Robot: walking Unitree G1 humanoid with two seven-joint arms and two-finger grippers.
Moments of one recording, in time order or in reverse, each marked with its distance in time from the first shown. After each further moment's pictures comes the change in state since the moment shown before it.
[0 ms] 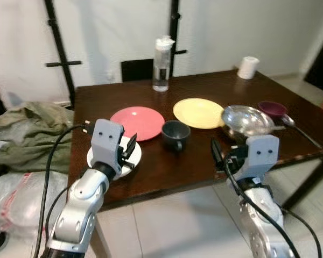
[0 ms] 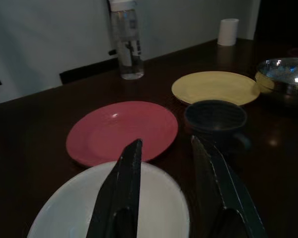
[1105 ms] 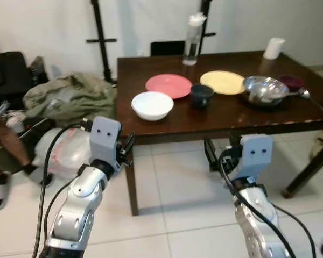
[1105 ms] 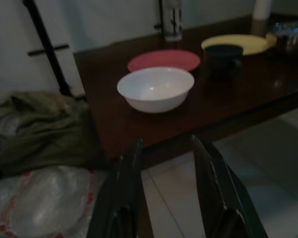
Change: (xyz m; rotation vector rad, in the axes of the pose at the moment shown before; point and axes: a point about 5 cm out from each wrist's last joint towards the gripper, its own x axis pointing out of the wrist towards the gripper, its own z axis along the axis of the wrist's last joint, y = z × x) left arm -0.001 0.003 -0.001 -0.006 0.010 0.016; right arm 0.000 0.006 0.000 0.008 0.007 0.020
